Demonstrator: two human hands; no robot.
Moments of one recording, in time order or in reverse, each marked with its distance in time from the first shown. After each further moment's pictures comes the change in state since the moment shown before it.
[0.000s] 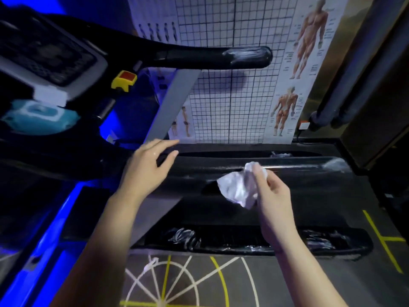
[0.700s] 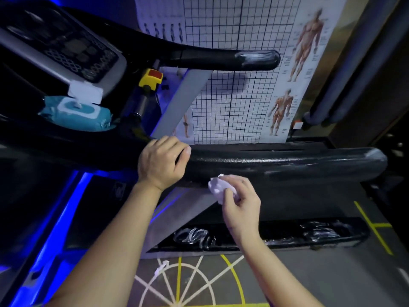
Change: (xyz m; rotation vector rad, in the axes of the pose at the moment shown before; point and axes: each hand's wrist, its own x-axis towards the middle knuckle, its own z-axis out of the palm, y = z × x) left_hand -0.012 -0.130 -0.051 0.233 0.210 0.331; right_hand -0.068 0.070 0.196 -0.402 0.191 -0.438
